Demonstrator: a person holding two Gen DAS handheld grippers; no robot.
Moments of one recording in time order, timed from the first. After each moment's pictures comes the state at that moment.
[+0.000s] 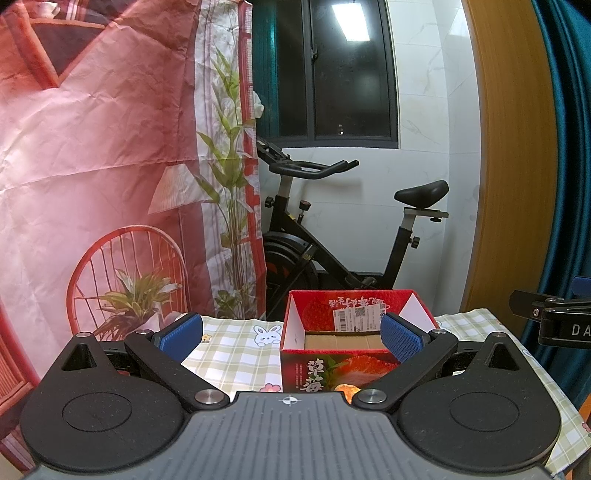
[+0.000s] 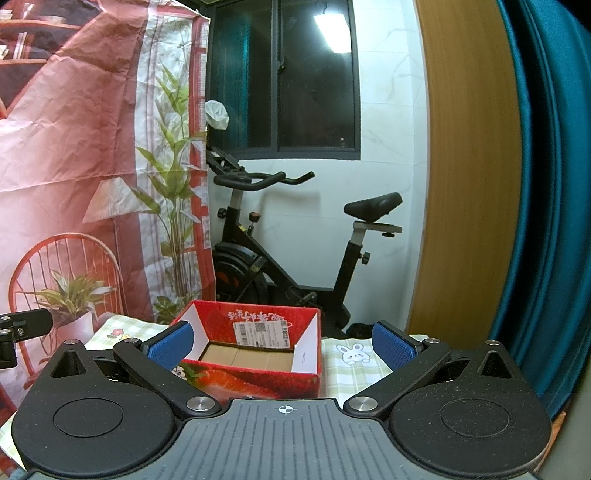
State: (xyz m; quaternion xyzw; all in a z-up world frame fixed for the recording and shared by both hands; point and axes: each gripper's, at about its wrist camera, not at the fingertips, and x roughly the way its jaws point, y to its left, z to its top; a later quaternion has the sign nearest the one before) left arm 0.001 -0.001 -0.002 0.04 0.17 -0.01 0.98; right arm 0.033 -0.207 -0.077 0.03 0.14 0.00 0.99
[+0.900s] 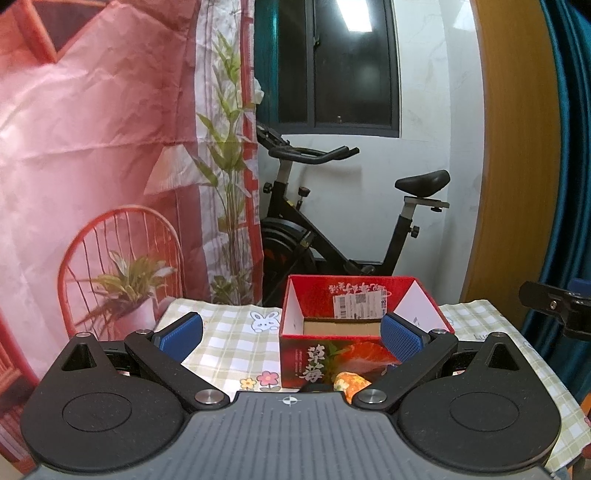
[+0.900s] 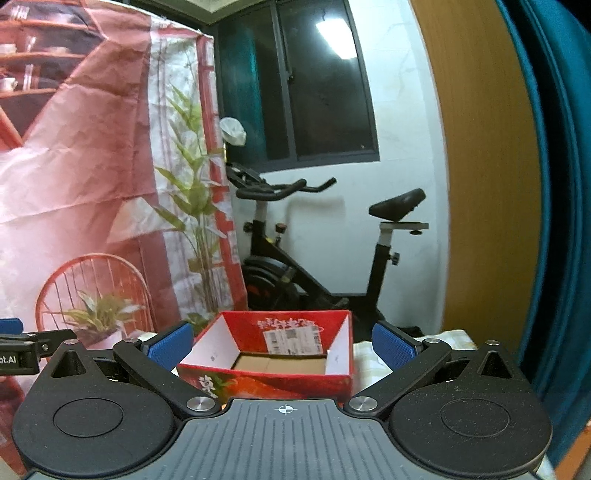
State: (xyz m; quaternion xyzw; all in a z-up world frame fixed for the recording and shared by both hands) left arm 0.012 0.008 -0.028 0.03 0.19 -0.02 0.98; right arm 0.040 -0.222 -0.119 0.08 0.10 0.05 0.99
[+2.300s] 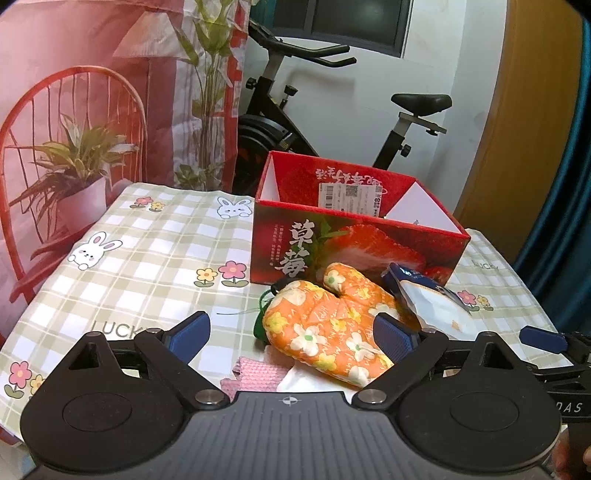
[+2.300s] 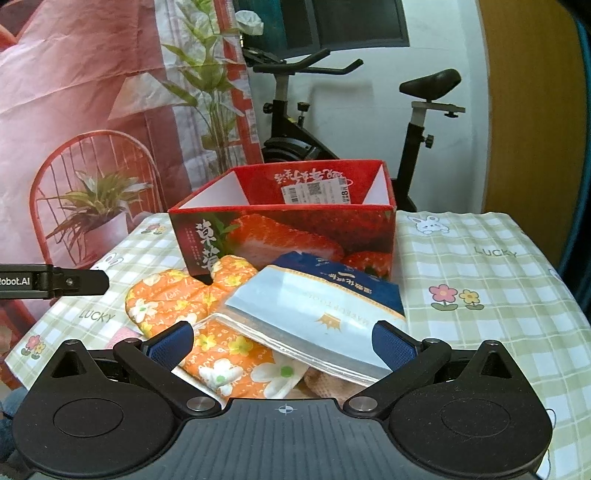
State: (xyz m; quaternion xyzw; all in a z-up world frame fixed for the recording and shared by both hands) left arm 0.071 0.030 -0.150 -0.03 0.32 -0.07 0.95; right arm 0.094 -0.199 -0.257 0.07 0.27 0.11 0.95
